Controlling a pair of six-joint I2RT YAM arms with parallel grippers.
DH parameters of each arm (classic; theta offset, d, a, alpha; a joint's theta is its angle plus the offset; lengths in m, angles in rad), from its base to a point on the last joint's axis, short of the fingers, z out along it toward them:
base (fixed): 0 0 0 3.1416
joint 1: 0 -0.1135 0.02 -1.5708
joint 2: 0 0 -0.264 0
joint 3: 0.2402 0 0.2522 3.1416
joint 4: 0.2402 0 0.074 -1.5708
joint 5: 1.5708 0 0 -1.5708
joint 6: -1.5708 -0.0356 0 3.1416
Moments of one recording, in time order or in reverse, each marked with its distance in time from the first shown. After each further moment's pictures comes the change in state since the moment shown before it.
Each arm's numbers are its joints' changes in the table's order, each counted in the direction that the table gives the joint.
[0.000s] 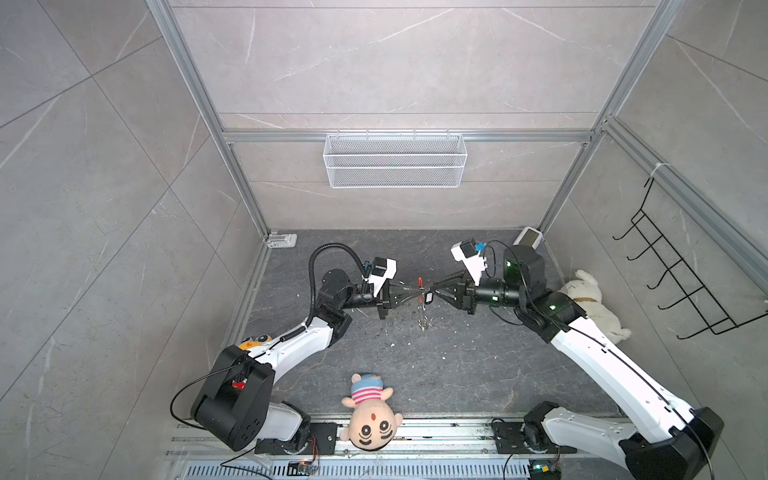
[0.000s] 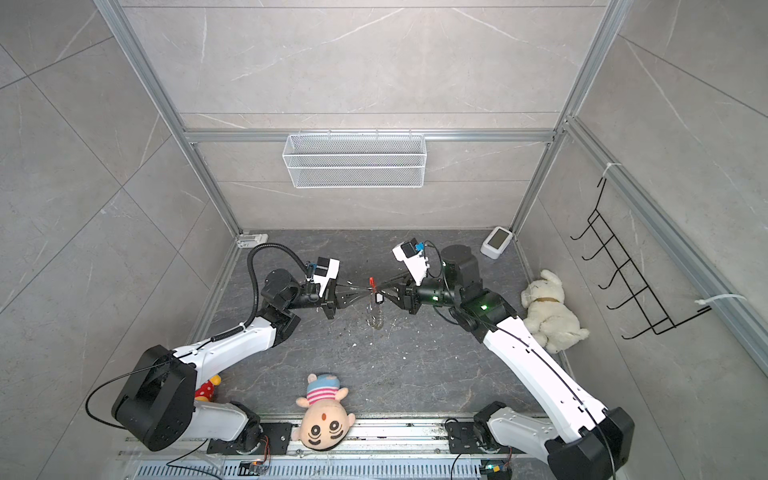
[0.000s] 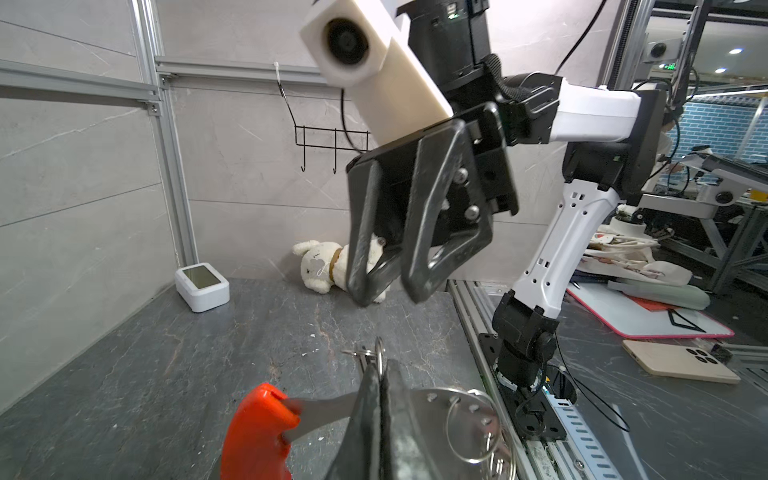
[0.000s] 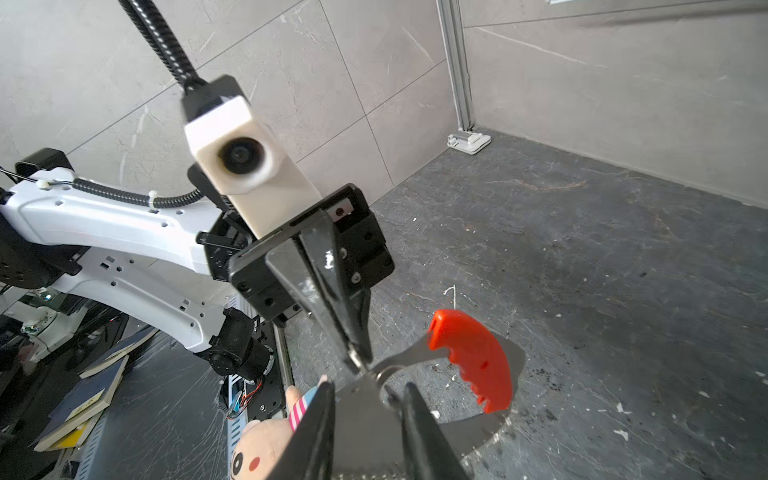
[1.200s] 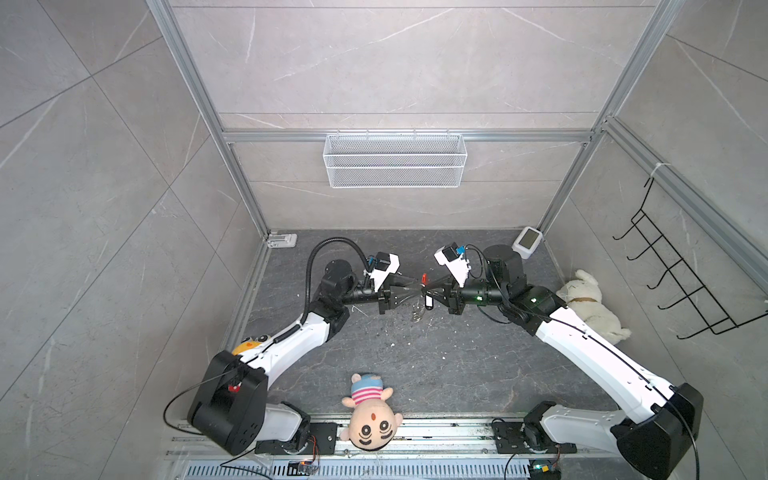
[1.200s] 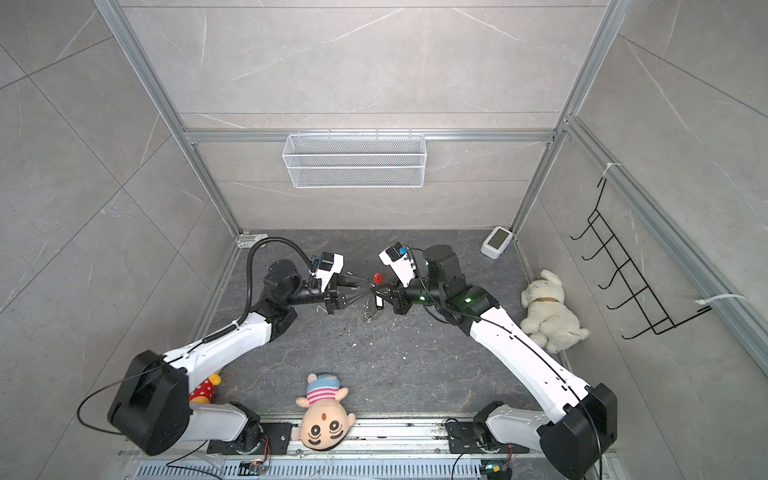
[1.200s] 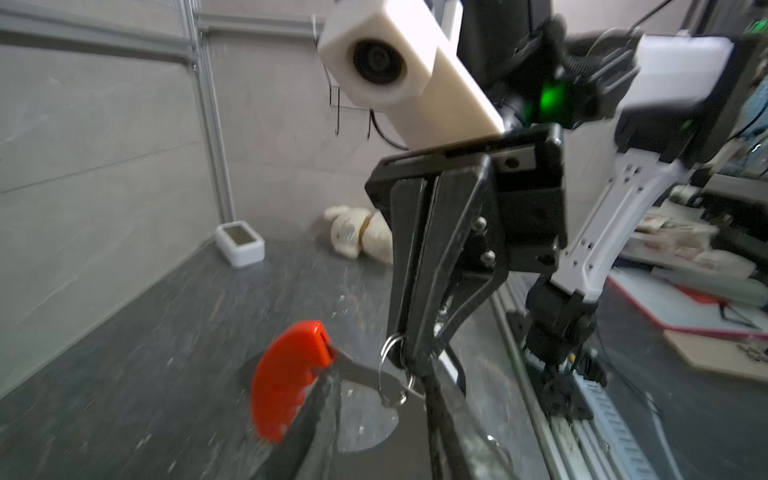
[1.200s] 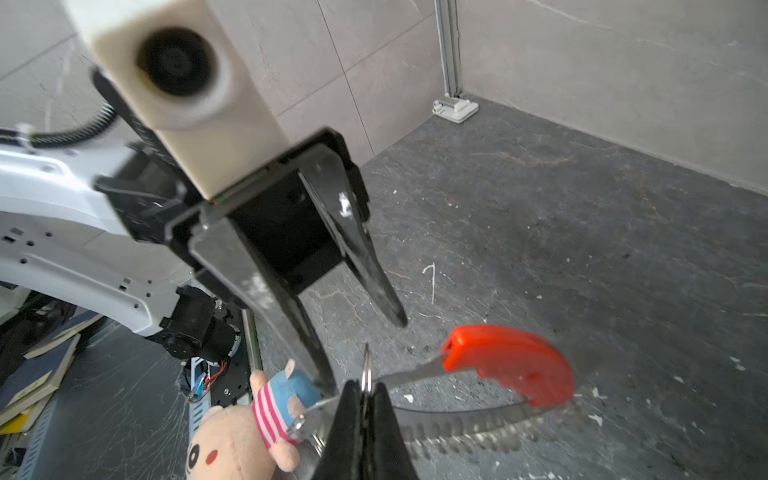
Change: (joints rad) left arm -0.023 0.062 0.131 0.521 -0.105 -0.324; right arm -0.056 -0.084 0.040 0.081 0.122 0.126
